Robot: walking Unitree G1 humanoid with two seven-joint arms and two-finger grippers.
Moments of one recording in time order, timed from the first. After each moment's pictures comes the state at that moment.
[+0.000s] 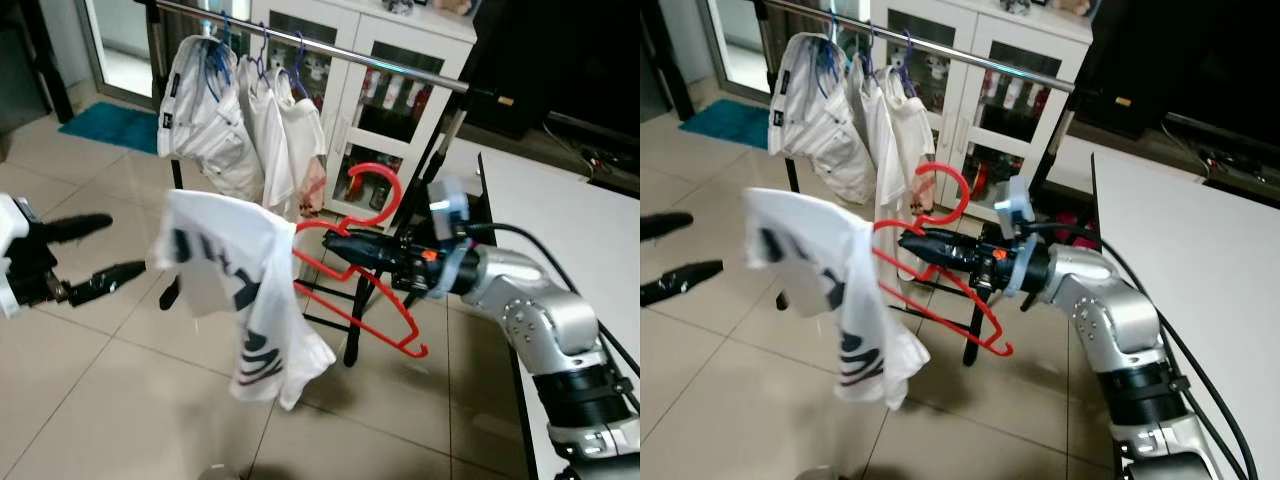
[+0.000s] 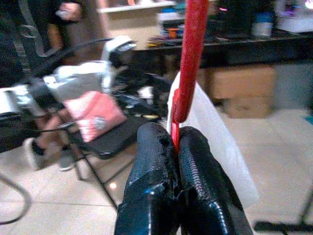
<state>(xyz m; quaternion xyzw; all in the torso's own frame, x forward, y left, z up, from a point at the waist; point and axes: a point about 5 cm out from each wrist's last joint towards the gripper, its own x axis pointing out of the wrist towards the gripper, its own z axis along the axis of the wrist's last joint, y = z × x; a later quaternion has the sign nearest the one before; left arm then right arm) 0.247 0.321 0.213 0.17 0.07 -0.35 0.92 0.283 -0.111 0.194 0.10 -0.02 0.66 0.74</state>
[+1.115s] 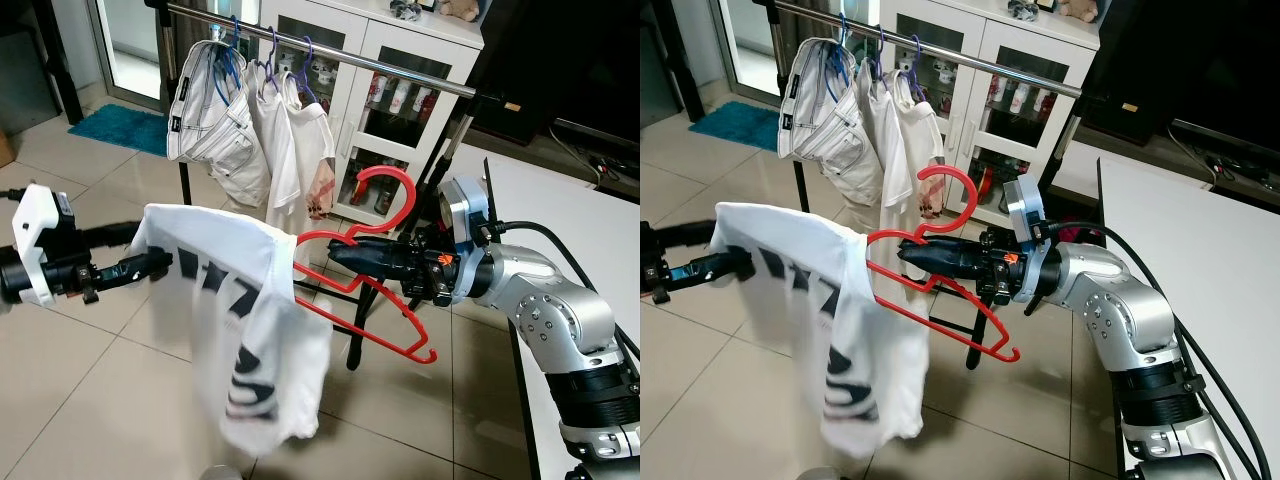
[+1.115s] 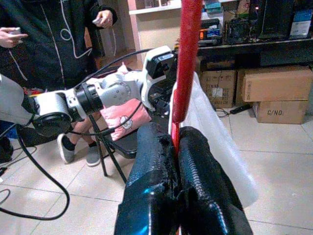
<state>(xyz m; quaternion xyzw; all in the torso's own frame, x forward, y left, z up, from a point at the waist) 0.264 0.305 0.197 0.12 0.07 -0.45 0.88 0.276 -0.115 0.200 0.11 -0.01 0.69 0.71</state>
